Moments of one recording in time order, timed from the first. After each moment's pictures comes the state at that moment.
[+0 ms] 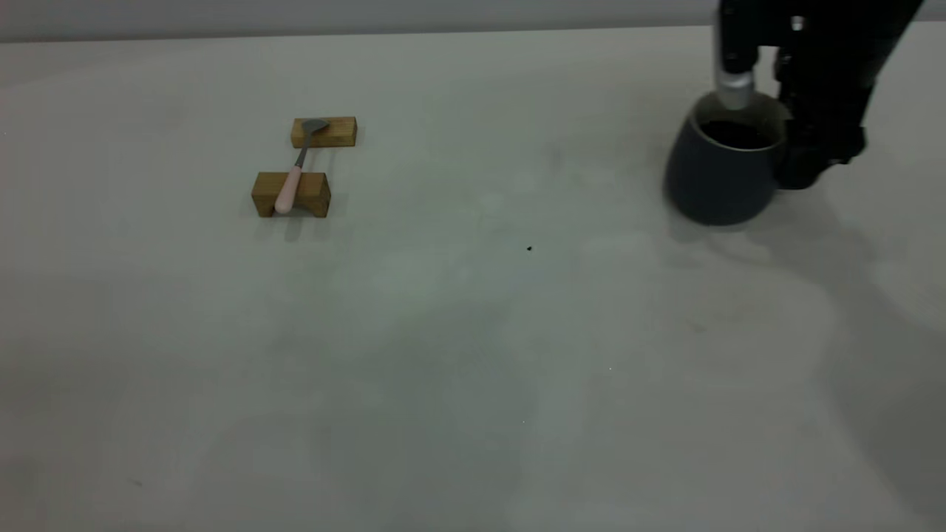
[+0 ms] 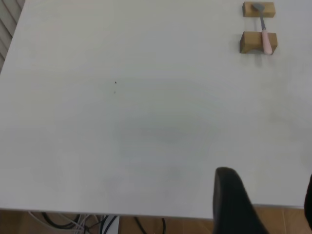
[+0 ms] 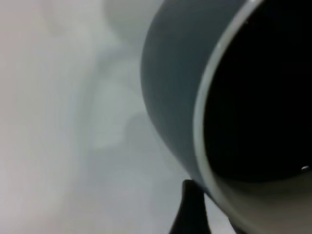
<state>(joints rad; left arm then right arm) 0.03 -0.02 -0.49 0.03 1.13 -0.03 0.15 2.32 -1.42 -0.01 0.48 -1.28</state>
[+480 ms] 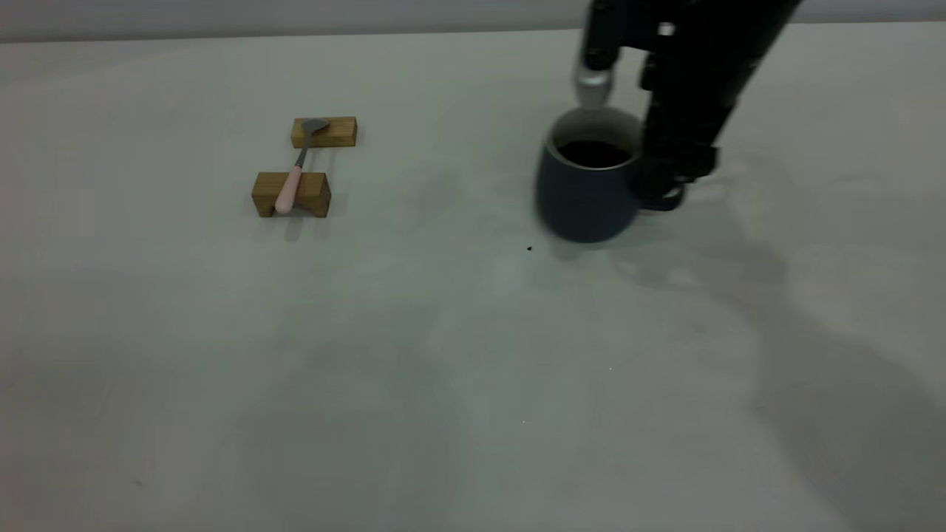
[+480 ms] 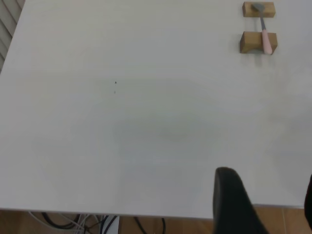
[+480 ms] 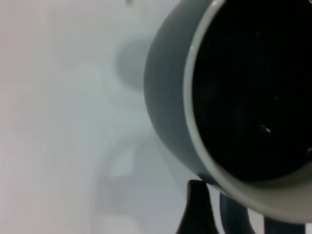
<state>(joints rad) 0.03 -0.02 -0.49 0.03 1.13 -0.03 0.33 2.32 -1.42 0.27 0.42 -1.28</state>
